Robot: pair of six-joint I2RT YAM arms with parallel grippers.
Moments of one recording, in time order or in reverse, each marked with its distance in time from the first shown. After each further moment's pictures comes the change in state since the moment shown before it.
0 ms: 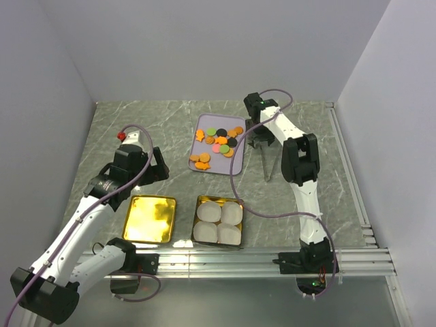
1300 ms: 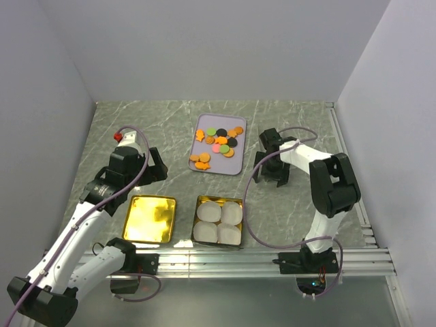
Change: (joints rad) left arm 0.001 -0.056 -0.010 0.013 0.000 0.013; right arm -0.001 -0.610 -1.015 0.352 -0.188 0.303
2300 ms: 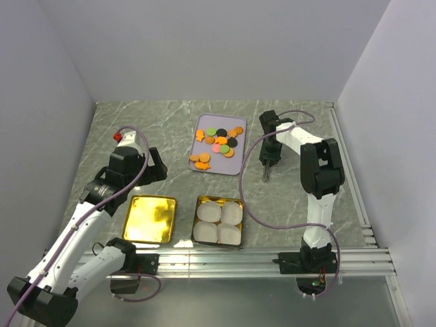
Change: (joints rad) left arm 0.000 -0.001 0.000 0.000 -0.008 0.000; right arm -0.063 0.268 0.389 -0.085 0.059 -0.019
